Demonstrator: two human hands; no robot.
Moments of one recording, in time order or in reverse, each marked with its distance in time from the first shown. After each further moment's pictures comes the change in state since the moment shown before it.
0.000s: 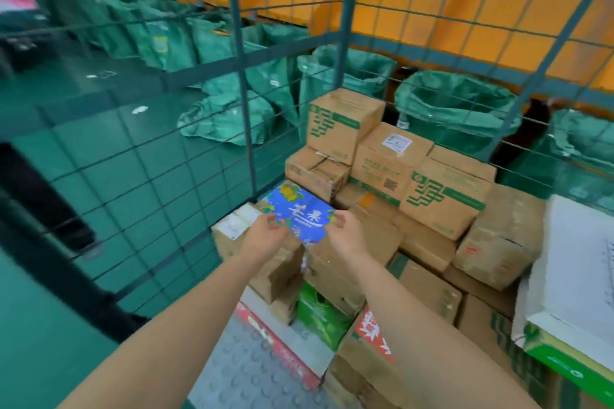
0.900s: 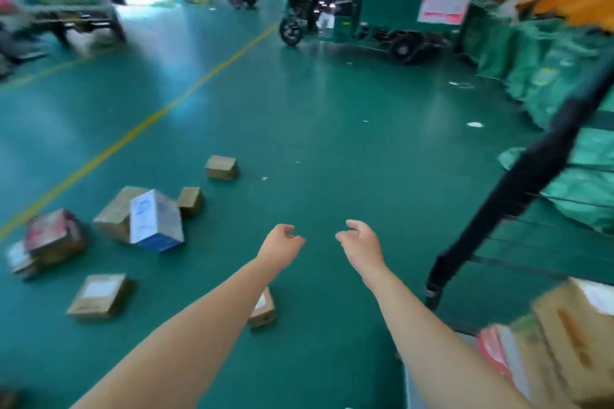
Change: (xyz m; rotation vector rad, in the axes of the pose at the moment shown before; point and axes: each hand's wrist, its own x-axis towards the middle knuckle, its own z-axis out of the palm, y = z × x) left_hand -0.387 -0.360 -0.370 -0.333 0.863 -0.453; right_hand -0.430 -0.063 0.422 -0.240 -0.974 -0.414
